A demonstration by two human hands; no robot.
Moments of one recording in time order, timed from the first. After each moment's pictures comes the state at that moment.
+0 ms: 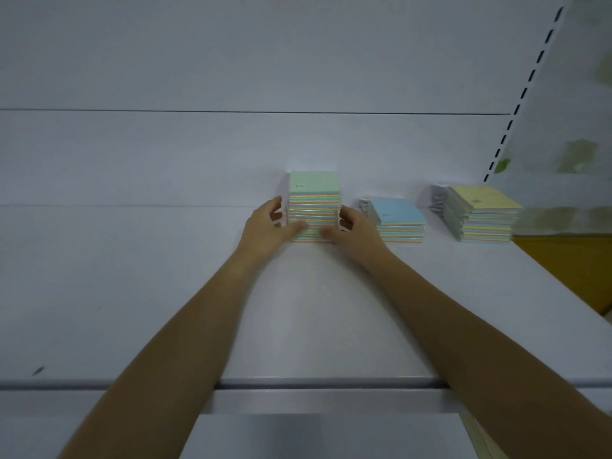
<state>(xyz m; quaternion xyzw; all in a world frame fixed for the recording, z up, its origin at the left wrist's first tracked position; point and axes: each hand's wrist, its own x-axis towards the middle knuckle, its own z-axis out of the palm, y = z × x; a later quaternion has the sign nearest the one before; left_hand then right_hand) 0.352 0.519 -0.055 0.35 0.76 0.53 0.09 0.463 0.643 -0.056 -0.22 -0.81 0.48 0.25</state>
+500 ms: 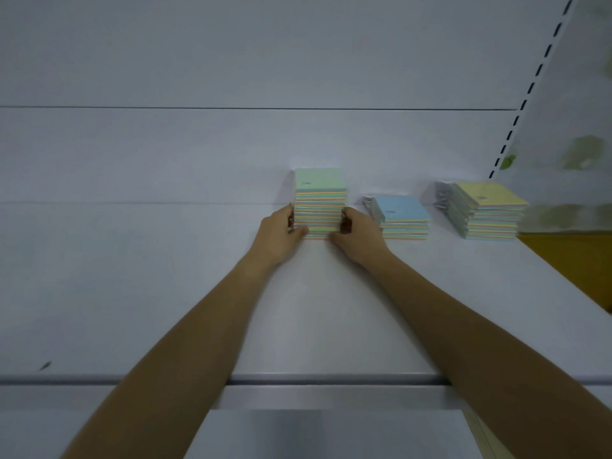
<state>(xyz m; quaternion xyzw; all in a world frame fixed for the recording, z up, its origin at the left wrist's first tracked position) 0.364 0.522 -0.060 0.42 0.80 0.42 0.02 0.464 0.638 -0.060 -0.25 -0.86 0.37 0.24</state>
